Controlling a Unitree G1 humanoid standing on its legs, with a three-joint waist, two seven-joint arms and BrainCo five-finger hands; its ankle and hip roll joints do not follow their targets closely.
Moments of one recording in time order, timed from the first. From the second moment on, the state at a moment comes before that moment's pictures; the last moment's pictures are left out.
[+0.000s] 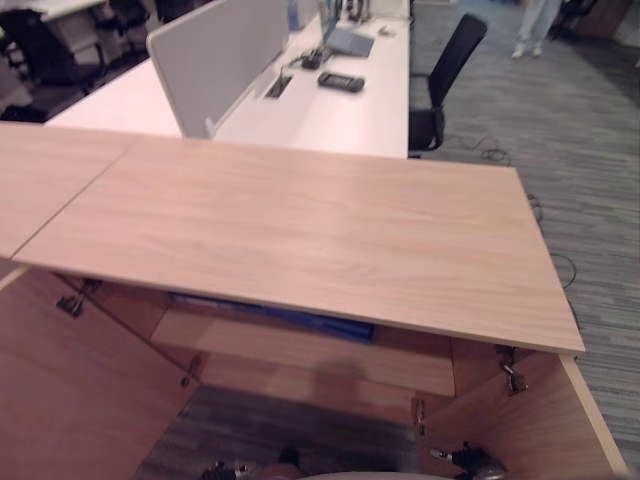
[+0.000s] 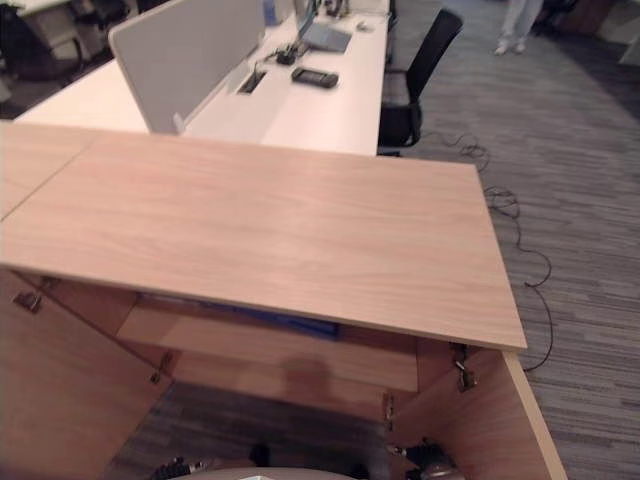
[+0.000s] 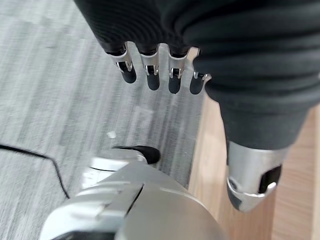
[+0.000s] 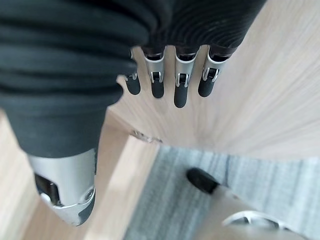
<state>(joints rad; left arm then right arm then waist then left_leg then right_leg) 0.02 0.21 -0.11 1.28 -0.21 -0.02 0.08 -0.10 -0.25 0.19 1.35 0.10 0.01 -0.12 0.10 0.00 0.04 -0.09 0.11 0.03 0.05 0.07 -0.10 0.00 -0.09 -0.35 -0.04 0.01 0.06</state>
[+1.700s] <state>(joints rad) -0.01 0.20 -0.16 1.34 -0.14 0.01 0.01 -0.01 -0.22 0.13 1.42 0.06 0.07 -0.02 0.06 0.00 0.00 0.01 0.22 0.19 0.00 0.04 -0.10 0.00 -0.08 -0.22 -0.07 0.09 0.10</state>
